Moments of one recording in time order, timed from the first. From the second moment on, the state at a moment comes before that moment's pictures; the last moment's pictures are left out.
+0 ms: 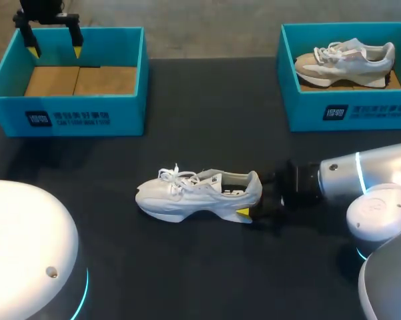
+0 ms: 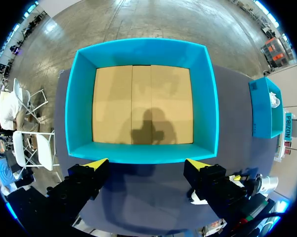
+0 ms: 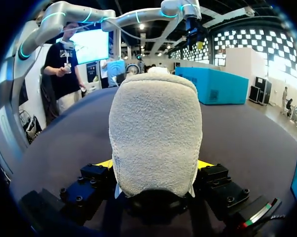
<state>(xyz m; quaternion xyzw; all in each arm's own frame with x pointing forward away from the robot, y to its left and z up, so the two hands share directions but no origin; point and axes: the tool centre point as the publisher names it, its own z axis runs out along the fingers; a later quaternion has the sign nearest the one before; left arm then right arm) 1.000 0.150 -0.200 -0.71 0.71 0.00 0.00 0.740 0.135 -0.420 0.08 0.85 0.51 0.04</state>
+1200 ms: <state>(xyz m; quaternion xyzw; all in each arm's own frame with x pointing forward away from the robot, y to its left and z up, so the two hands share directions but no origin) 1.000 0.150 -0.200 -0.71 0.71 0.00 0.00 0.766 0.116 -0.419 0.03 0.87 0.48 0.01</state>
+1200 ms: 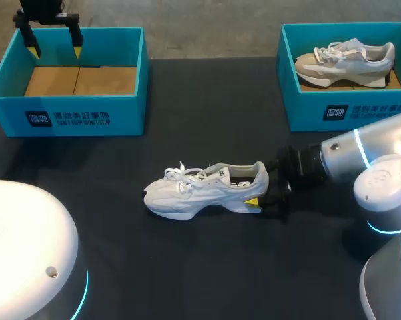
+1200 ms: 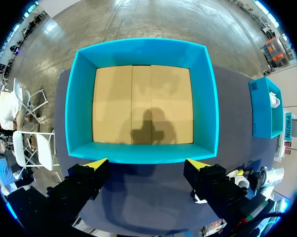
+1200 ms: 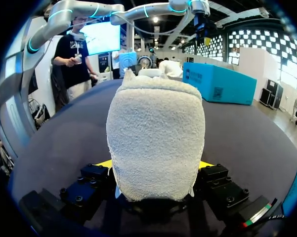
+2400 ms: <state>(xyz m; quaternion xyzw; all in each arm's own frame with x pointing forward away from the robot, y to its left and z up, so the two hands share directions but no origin) 0.985 0.121 -0.200 -0.74 0.67 0.00 -0.04 0.766 0.116 -0.419 0.03 0.87 0.48 0.02</state>
